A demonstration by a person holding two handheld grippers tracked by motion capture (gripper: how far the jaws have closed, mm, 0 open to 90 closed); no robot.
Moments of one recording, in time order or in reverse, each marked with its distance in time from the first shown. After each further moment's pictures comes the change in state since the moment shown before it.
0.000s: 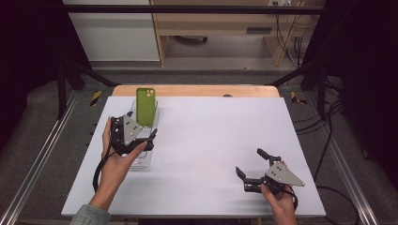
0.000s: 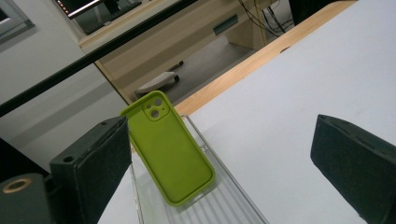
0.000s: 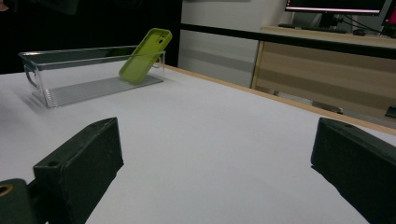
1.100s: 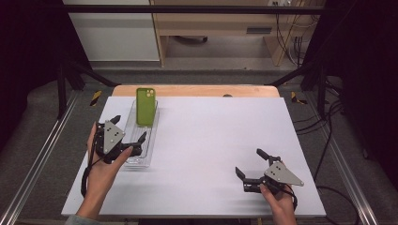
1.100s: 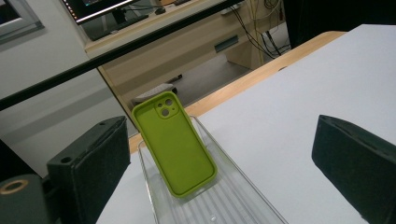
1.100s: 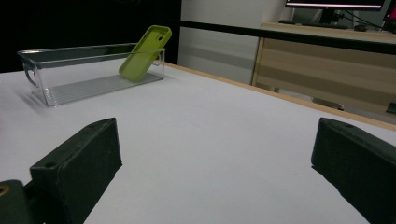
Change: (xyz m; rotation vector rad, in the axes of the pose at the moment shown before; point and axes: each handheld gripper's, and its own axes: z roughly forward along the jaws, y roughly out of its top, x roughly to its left) left arm 0.014 -0.017 -0.032 -0.074 -0.011 -0.078; right arm 0.001 0.000 0.001 0.013 0.001 0.006
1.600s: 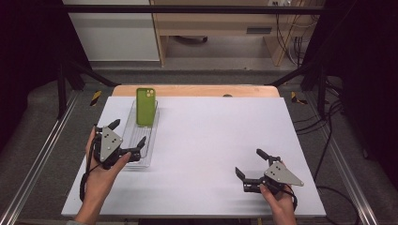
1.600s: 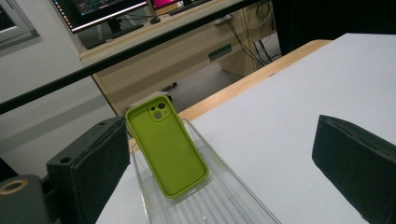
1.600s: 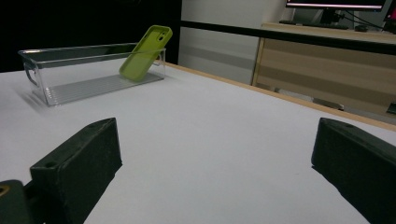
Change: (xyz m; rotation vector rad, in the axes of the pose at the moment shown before) left arm -0.004 -0.008 -0.012 -0.049 -0.025 -0.018; right arm 0.000 0.000 0.000 -0.001 0.002 -0.003
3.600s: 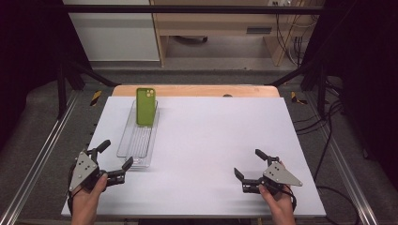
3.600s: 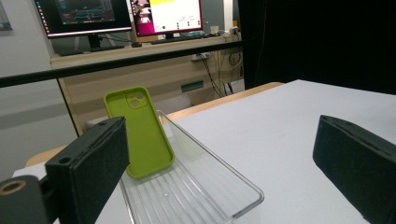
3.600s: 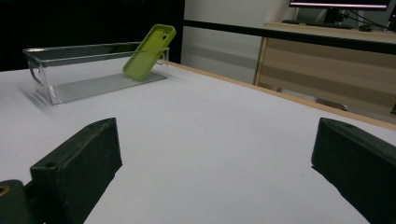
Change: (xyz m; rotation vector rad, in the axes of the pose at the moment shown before) left arm 0.004 -0.067 -0.044 -0.178 -0.110 -0.178; right arm 0.002 0.000 0.001 0.003 0.009 -0.004
